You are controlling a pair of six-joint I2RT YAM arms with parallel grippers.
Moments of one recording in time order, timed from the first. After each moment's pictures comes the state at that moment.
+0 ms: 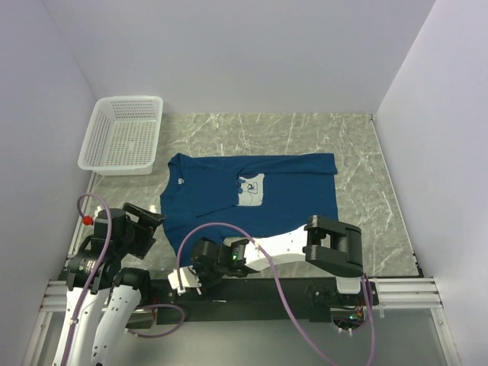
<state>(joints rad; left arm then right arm) -0.14 0.38 0.71 -1.07 0.00 -1.23 1.40 1.87 1.06 -0.05 -0.27 -0.59</state>
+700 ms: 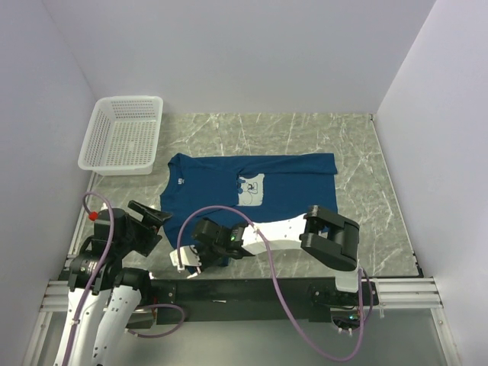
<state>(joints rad) -0.14 0.37 0.68 -0.99 0.10 -1.20 1.28 1.90 1.14 -0.15 -0.26 -0.67</state>
